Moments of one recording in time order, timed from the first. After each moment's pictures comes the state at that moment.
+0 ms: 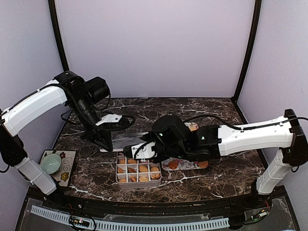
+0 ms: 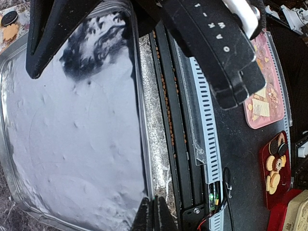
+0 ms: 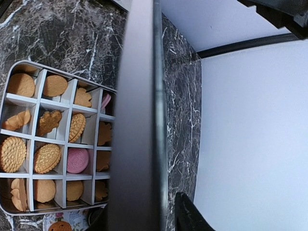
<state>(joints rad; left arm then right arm) -0.70 1.53 1.60 -1.55 0.59 0.90 1.30 1.63 1.24 -0.21 0.35 -0.94</state>
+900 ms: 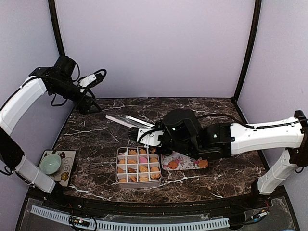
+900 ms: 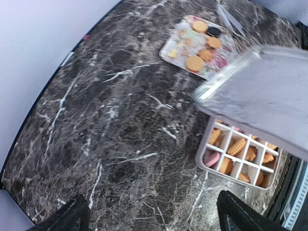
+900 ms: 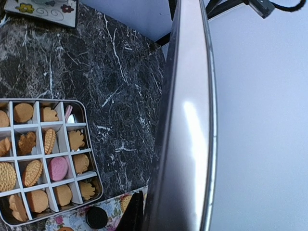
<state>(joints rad) -0.27 1.46 1.60 -1.12 0.43 0.67 1.31 1.53 1.20 -0.14 0.50 -0.76</state>
